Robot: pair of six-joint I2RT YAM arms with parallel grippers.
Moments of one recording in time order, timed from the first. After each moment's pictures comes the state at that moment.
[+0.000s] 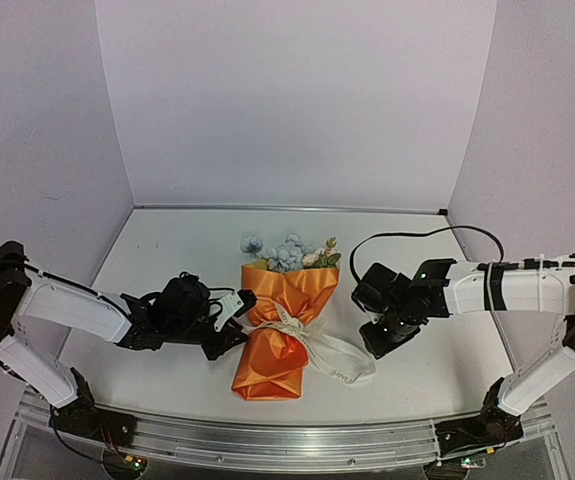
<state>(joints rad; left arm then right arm) -0.94 1.48 0.57 0.22 0.07 0.09 0.94 1.51 0.96 -0.79 0.22 0.41</state>
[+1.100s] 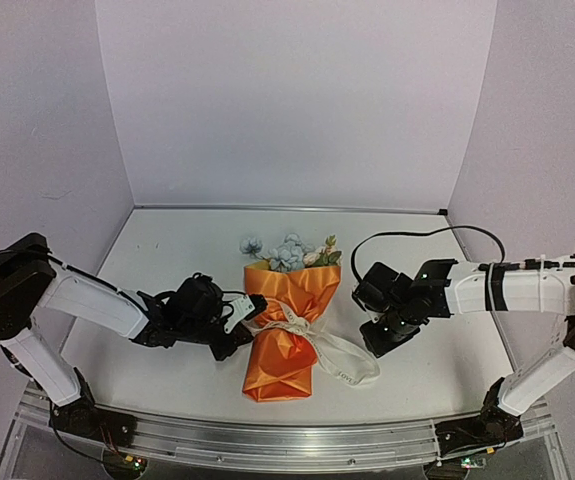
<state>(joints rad) -0.94 1.61 0.64 0.22 0.09 0.14 0.94 1.50 0.95 -0.77 0.21 0.42</state>
